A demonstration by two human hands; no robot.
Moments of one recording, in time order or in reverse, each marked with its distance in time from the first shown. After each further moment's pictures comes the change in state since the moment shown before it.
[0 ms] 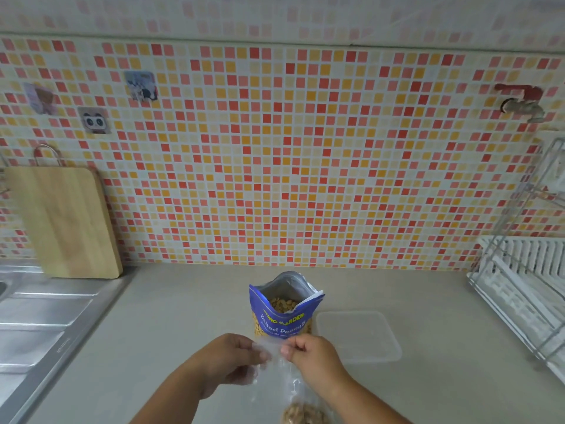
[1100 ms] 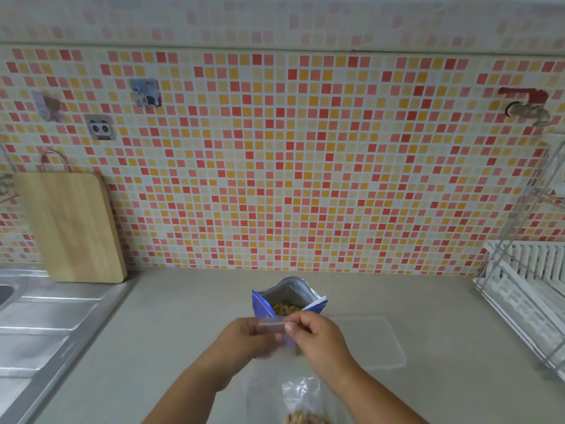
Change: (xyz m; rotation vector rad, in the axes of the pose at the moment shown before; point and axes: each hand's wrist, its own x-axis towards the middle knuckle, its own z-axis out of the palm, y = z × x) left_hand -0.010 0.035 0.029 0.066 0.032 0.314; right_hand -0.007 -0.038 -0.027 0.102 0.115 -0.133
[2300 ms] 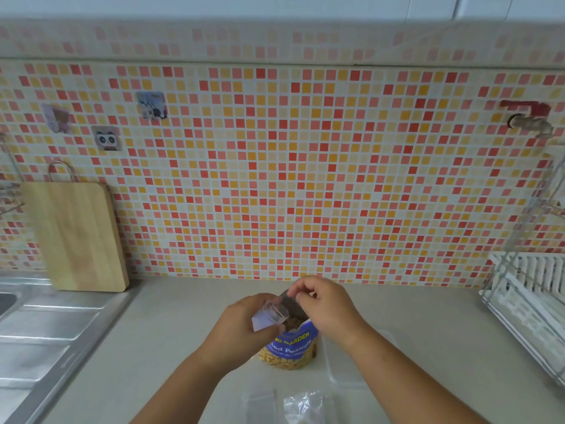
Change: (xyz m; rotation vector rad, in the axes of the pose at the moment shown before) left_hand 0.005 0.026 -0.014 0.666 0.300 0.347; right_hand 0.033 -0.057 -0.032 -0.277 -0.034 -0.155
